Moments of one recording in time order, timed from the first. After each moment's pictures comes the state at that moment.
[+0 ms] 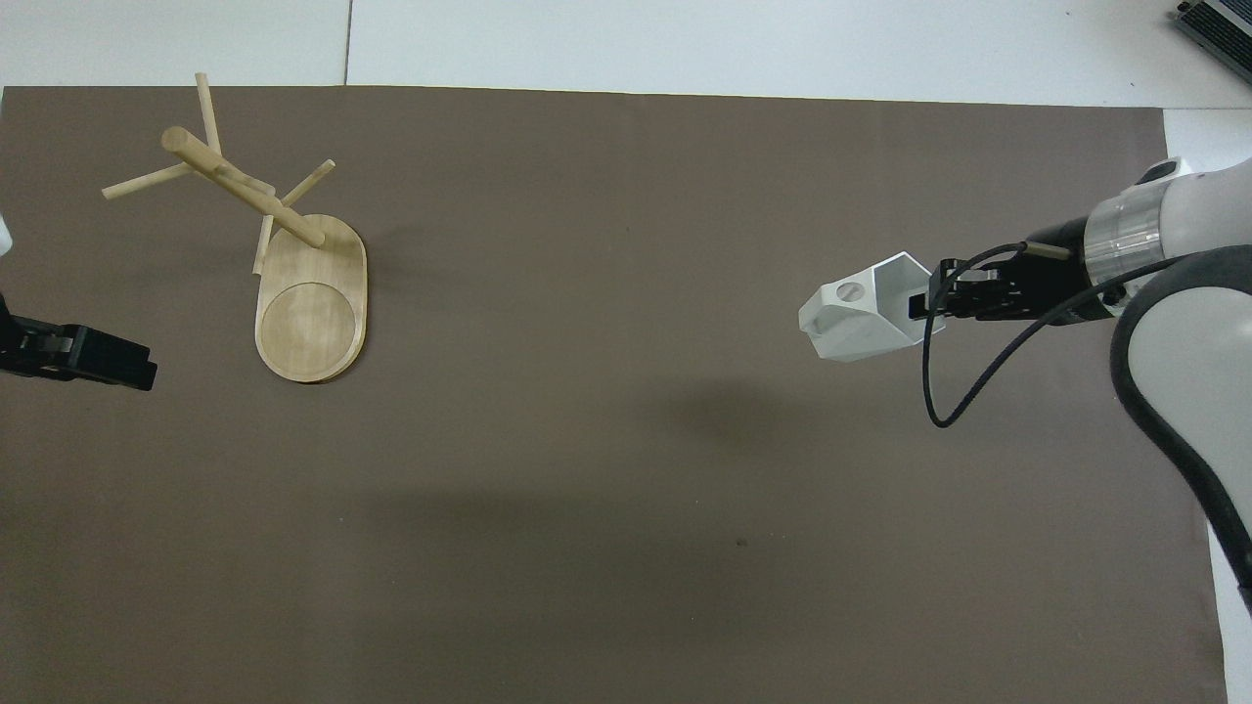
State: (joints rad) left arm -0.03 -0.08 -0.05 -1.63 -0.02 1.45 0.08; right arm -0.12 0.04 0.30 -1.76 0.47 1.85 0.29
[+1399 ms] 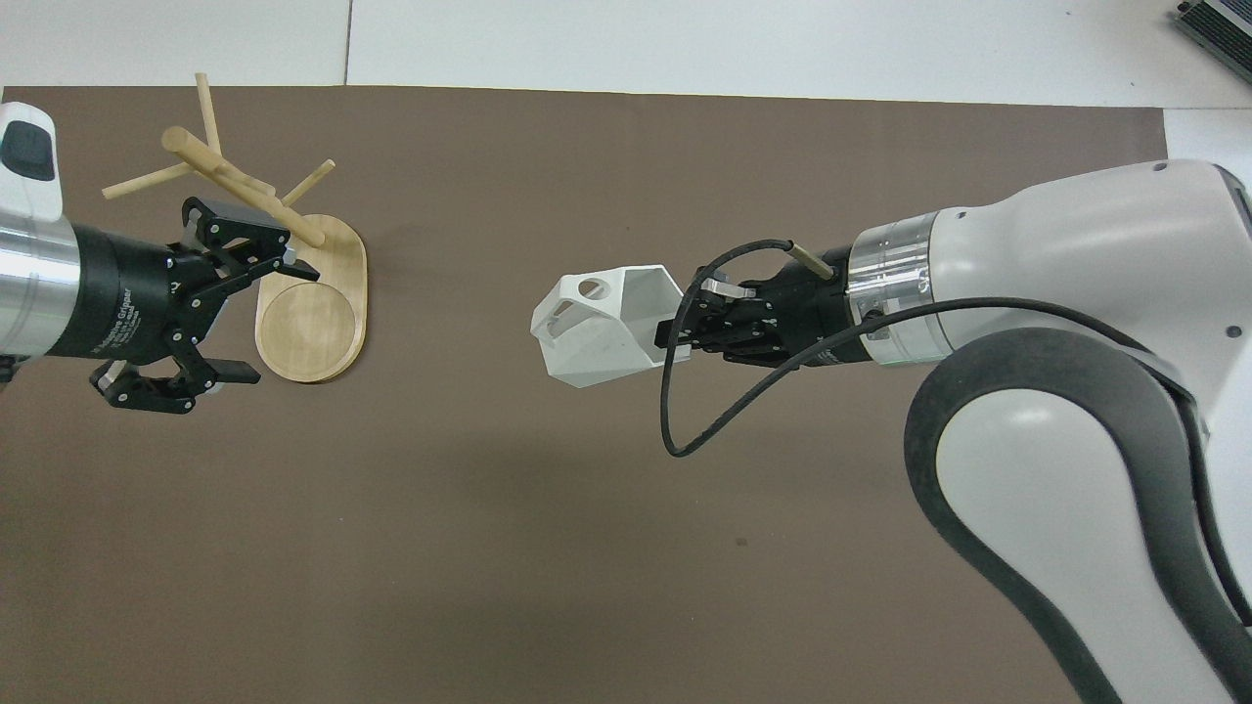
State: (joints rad) left arm -0.07 -0.10 -0.12 -1.71 -0.38 1.74 -1.12; right arm -0.09 0.04 0.45 -1.76 0.79 1.99 0.39
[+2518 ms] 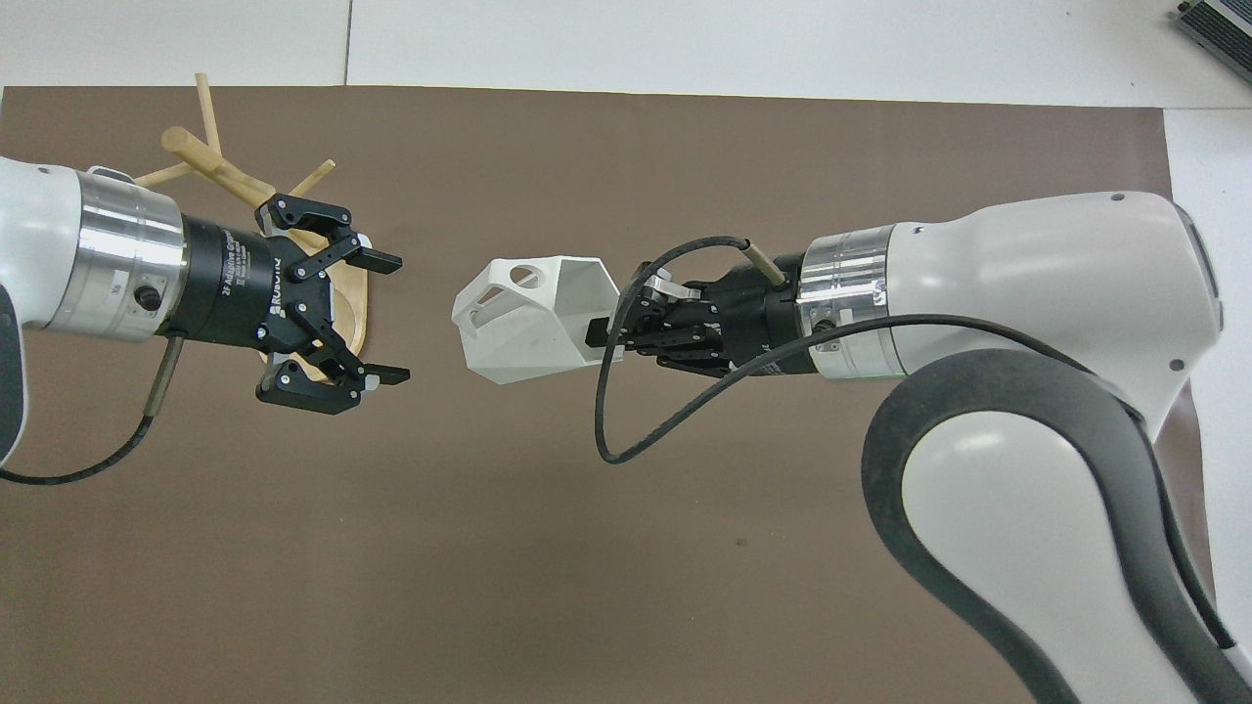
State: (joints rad) left arm -0.07 -0.02 -0.16 -1.73 -0.68 1.77 -1.84; right arm -0.04 0.04 0.45 -1.77 0.92 2.07 0.37
